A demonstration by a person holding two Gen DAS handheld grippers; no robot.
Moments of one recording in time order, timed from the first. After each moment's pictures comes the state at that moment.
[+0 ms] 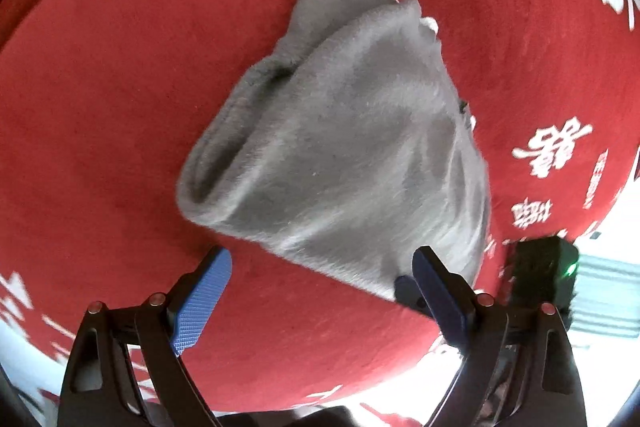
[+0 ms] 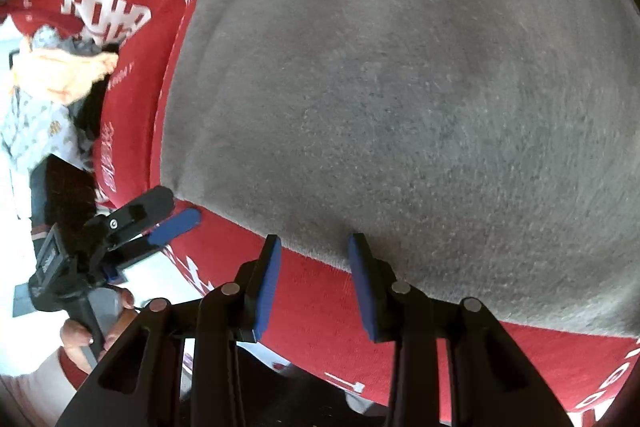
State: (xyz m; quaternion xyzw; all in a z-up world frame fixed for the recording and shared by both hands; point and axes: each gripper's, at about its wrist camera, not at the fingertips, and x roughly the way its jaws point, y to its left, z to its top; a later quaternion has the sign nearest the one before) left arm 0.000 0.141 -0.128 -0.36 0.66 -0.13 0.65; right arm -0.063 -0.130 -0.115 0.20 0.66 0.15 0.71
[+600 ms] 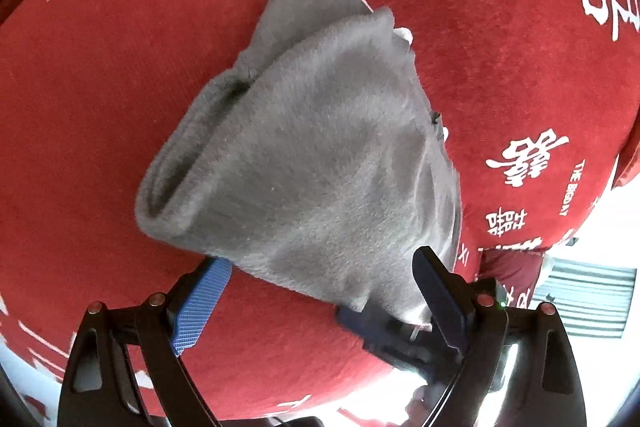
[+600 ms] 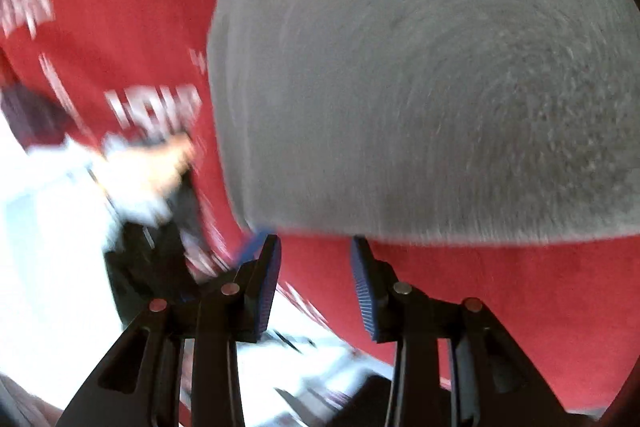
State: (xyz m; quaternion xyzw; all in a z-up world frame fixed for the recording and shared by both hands) left arm 0.007 0.137 -0.121 -0.38 0.64 -0.15 0.65; right arm -0.110 -0.170 -0.164 0.51 0.54 0.18 0.65
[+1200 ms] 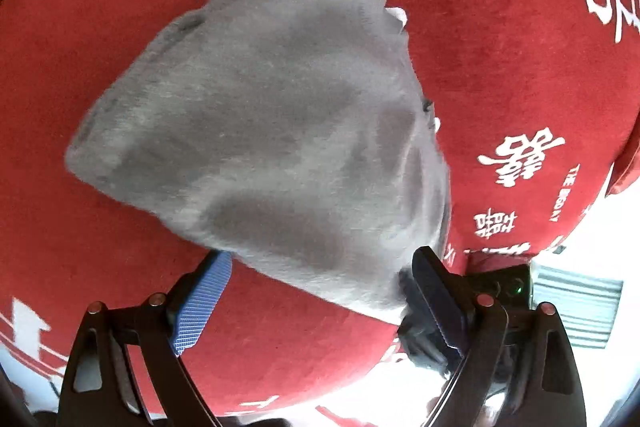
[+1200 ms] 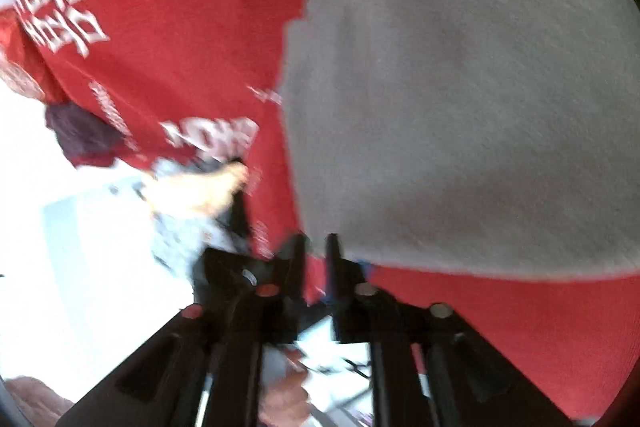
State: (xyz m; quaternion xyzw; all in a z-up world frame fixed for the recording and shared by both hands) left arm -0.004 0.110 -0.125 -0.41 0.64 -0.15 0.63; right arm -0.099 -0.175 -0.124 0.50 0.52 0.21 0.65
